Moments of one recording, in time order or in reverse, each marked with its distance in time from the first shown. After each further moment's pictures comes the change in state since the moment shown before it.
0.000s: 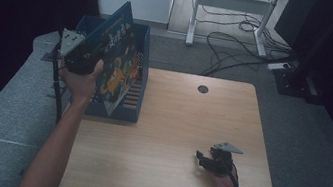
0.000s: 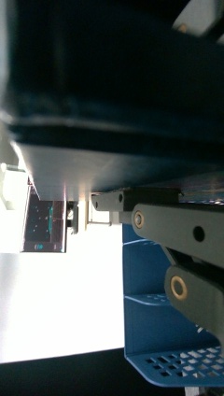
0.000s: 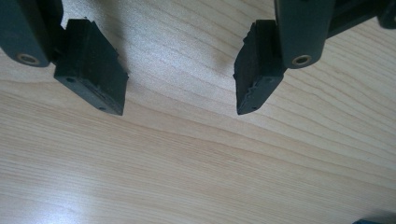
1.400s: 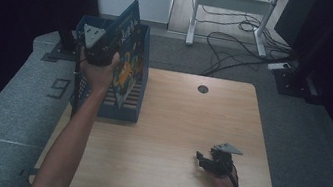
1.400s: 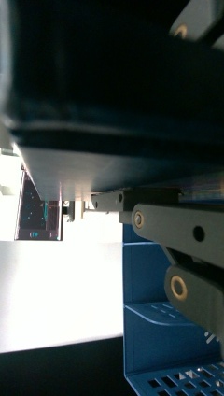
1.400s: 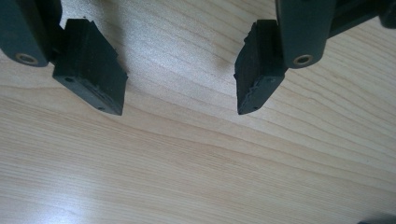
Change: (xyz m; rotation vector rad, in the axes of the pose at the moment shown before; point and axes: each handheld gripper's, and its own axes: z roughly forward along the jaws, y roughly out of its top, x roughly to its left) left arm -0.011 -0.017 0.057 0.013 0.070 0.010; right arm 0.002 -0.002 -0.002 -0.001 -0.007 -0.001
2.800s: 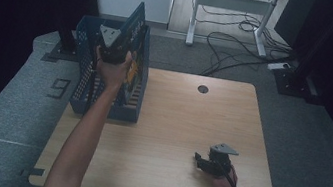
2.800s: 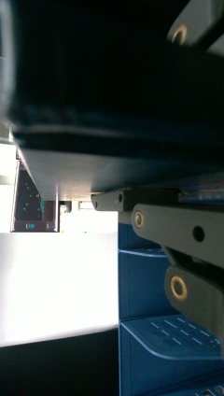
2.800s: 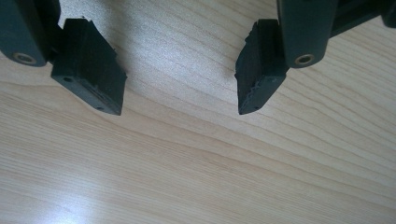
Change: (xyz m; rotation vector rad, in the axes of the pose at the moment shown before) left arm -0.013 -0.022 0.043 0.014 0.047 0.020; right arm 0.008 -0.001 0.001 0.019 -0.034 -0.065
